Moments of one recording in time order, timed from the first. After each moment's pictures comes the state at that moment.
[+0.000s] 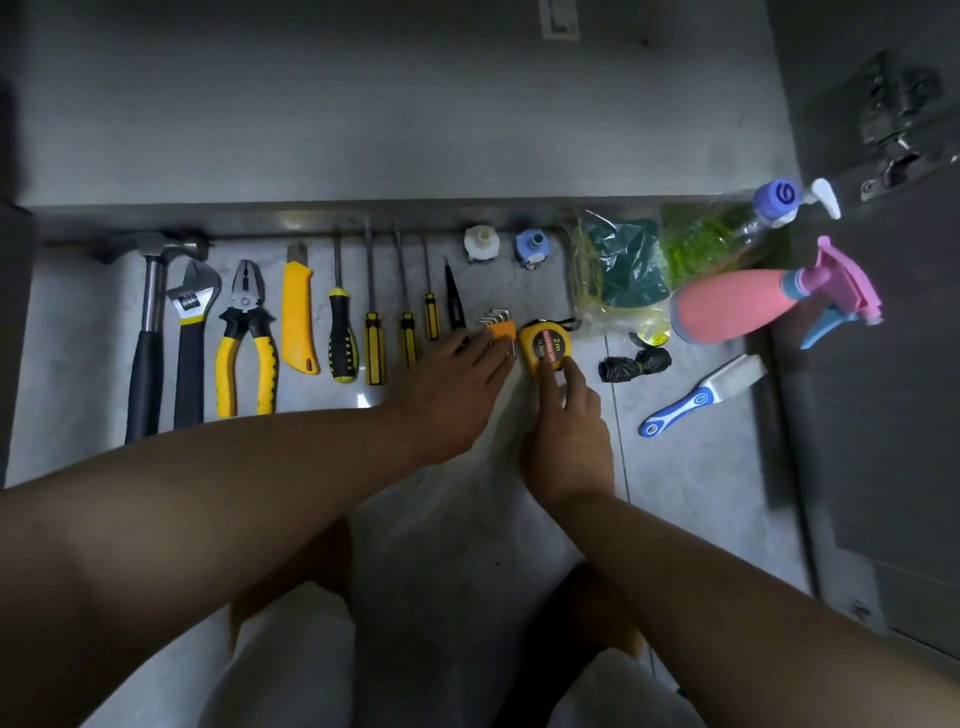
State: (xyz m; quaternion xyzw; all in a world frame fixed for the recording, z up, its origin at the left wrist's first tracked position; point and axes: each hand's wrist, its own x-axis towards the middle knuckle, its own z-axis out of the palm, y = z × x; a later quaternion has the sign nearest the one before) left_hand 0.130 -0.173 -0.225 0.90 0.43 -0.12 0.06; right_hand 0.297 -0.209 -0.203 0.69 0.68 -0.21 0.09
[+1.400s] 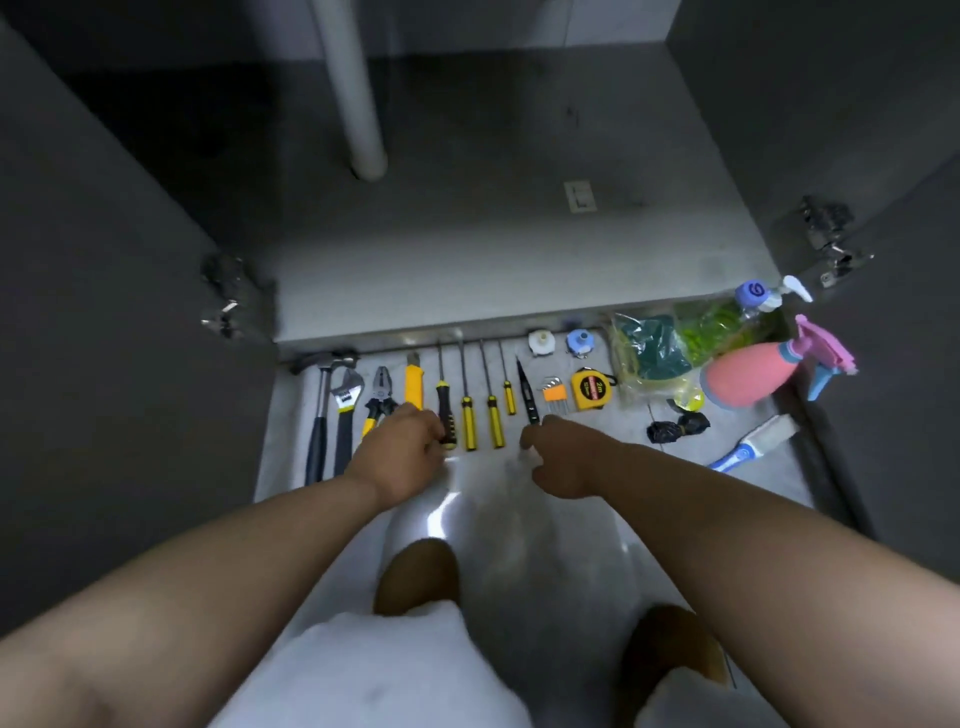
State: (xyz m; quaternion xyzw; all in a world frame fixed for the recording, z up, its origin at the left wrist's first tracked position) left_hand -0.011 -0.213 -0.138 0.66 0.67 0.02 0.34; right_hand 0.222 -0.168 -0.095 0.48 0.76 -0.35 0.26
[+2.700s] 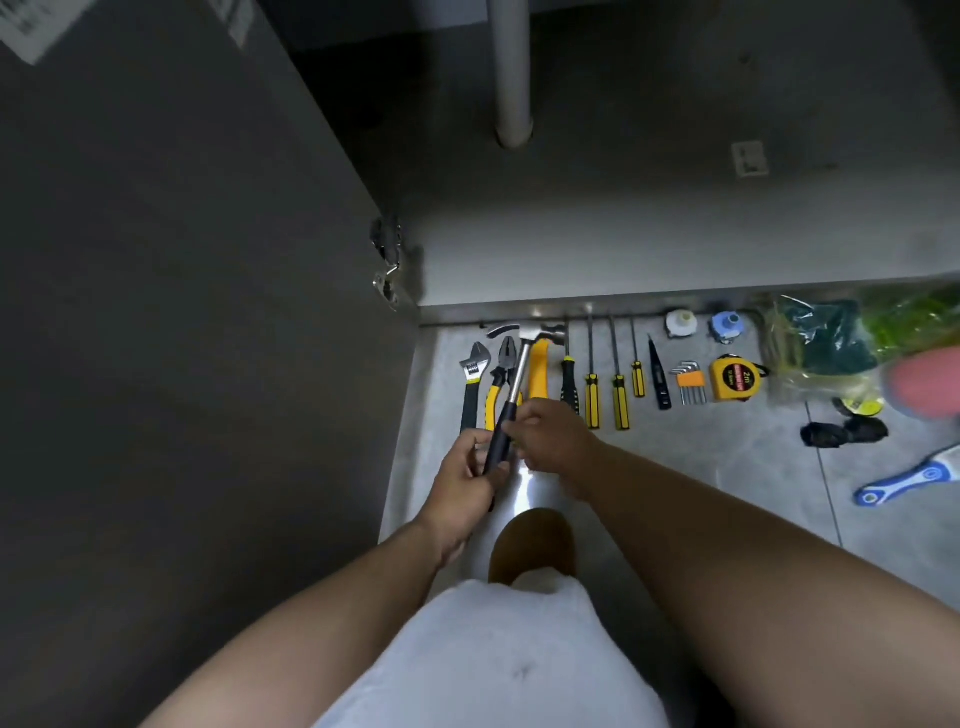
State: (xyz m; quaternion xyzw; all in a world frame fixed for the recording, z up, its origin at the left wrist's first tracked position) left_hand -0.042 -0.313 -0.135 0.25 0.70 0.35 0.57; right_hand 0.069 -0.212 -0.108 0.59 0.53 -0.61 -0.04
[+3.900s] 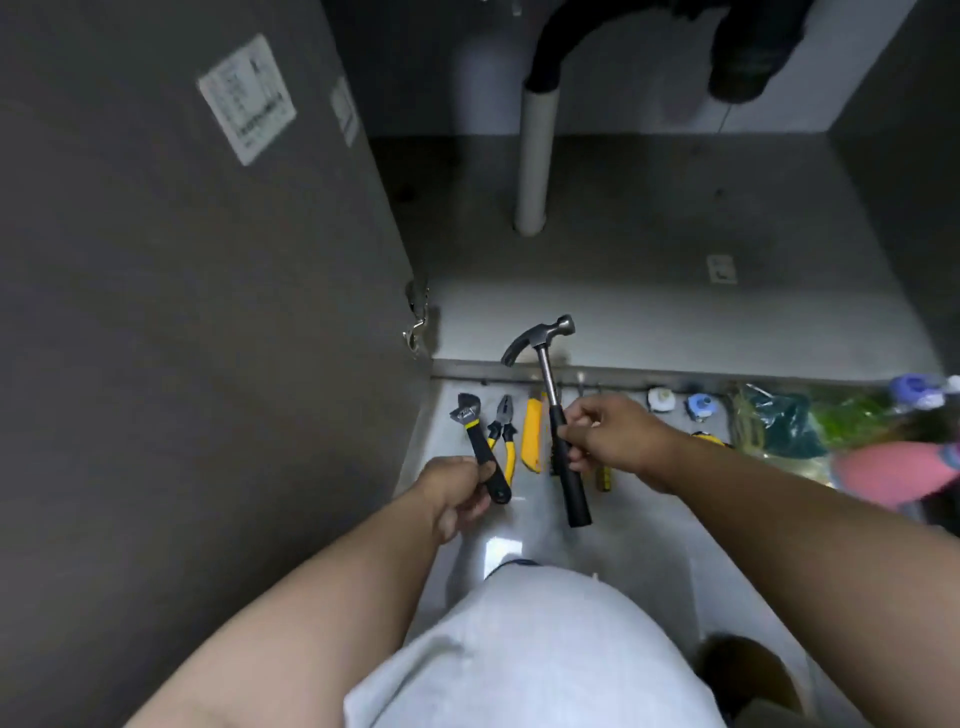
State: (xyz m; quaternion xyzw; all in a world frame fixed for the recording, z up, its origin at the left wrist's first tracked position) left_hand -0.057 -0.263 -0.095 0.05 0.73 0.32 0.60; right_hand 0.124 -0.161 -0.014 0.53 0.58 -0.62 -0.05
